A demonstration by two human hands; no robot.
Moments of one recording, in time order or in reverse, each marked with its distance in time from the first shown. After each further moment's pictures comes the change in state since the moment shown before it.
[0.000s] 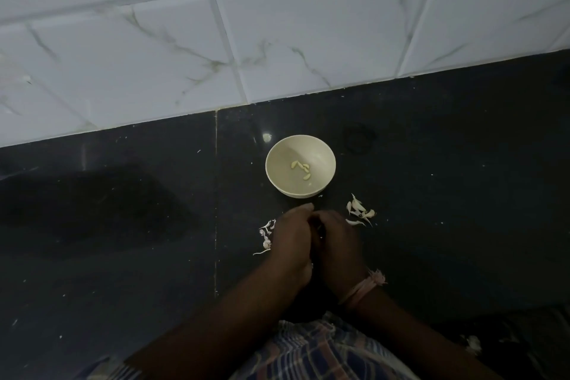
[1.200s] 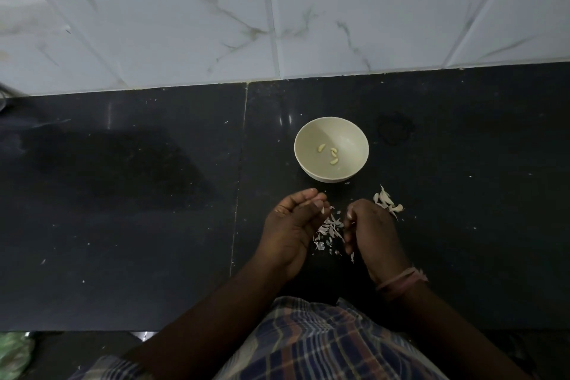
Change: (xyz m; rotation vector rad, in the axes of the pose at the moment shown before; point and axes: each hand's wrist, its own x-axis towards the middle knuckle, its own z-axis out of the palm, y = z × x) left_hand 0.001 0.002 -0.056 -0.307 -0.230 0.178; right_hand 0.011 -0.011 -0.015 0.568 -0.140 0.692
